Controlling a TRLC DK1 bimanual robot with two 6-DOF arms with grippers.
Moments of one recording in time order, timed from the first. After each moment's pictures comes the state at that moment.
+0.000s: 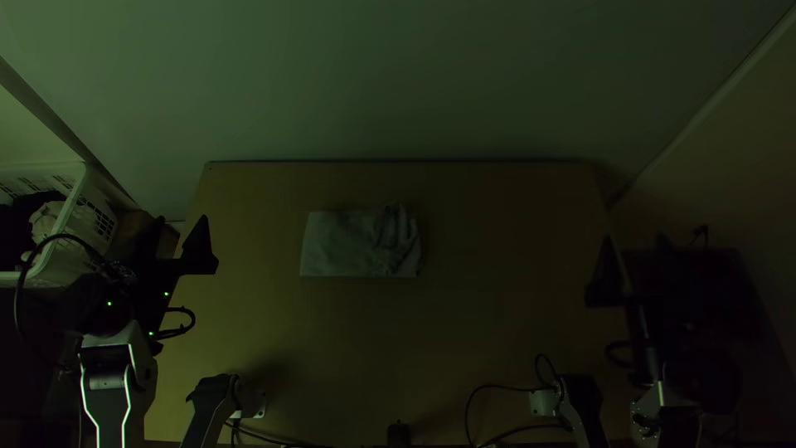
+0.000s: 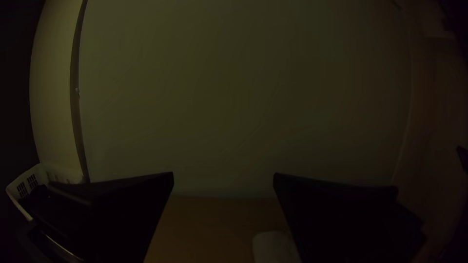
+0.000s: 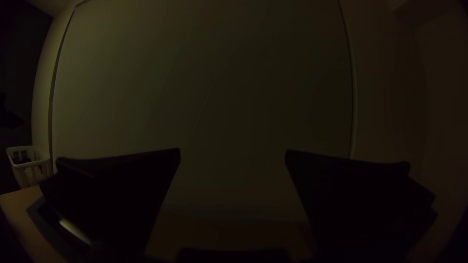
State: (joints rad) left arm 0.15 0.51 0.89 -0.34 0.11 -0.02; right arm 0.02 0.28 0.73 -0.15 -0.05 -0.04
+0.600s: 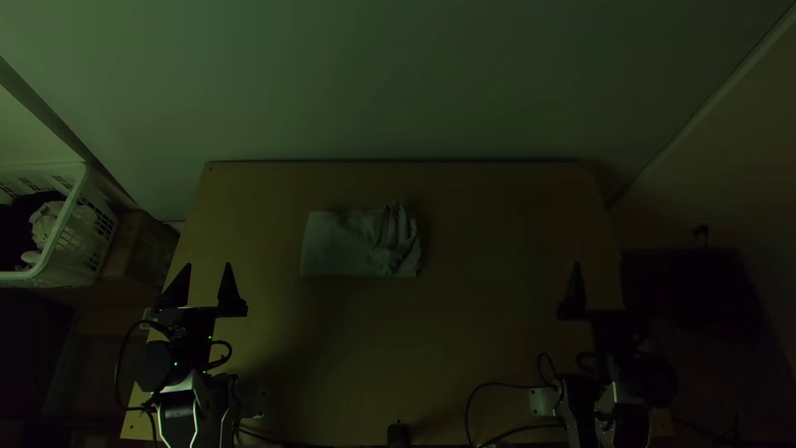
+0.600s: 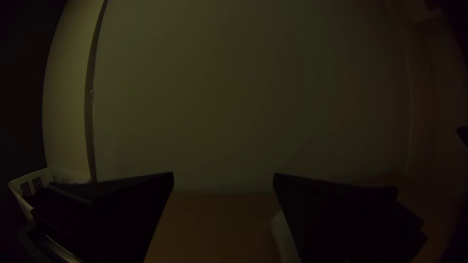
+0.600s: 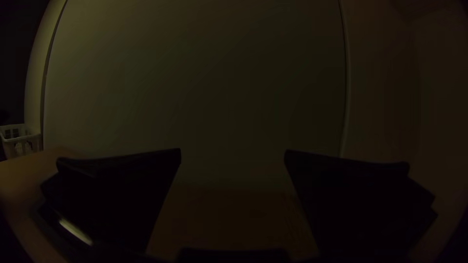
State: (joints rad) left arm 0.18 0.01 0.25 -0.07 0.10 0.01; right arm -0.03 0.00 0.34 -0.11 -0.05 -0.08
